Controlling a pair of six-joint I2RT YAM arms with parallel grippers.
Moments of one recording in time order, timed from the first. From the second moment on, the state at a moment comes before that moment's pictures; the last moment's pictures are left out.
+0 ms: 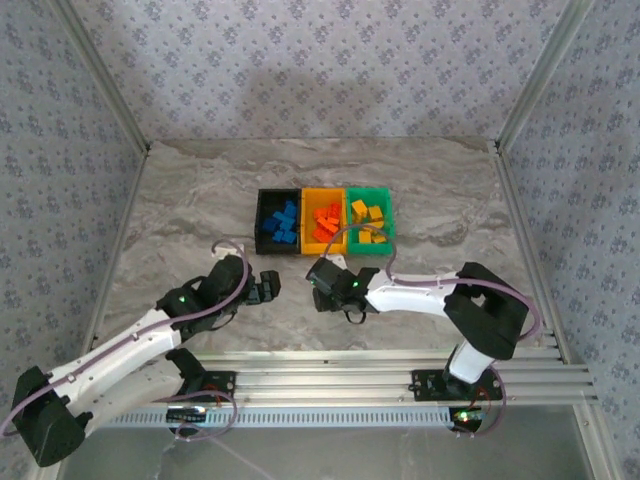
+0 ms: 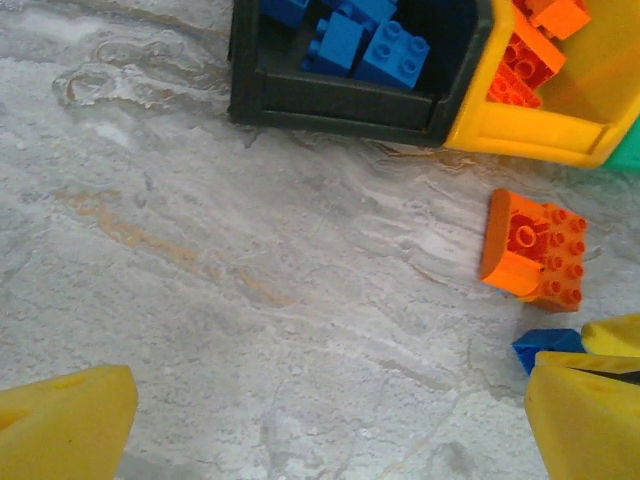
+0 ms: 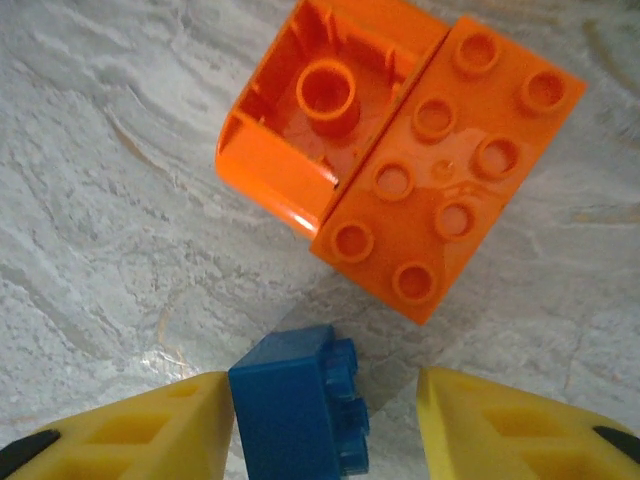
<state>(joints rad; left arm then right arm) -0.79 0.83 0.57 -0.56 -0.27 -0.76 1.03 1.65 0.89 -0.37 0.21 0.72</state>
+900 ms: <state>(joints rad) -0.76 0.76 0.51 -0.62 -0.28 -0.79 0.95 1.75 1.38 -0.38 0.14 0.53</state>
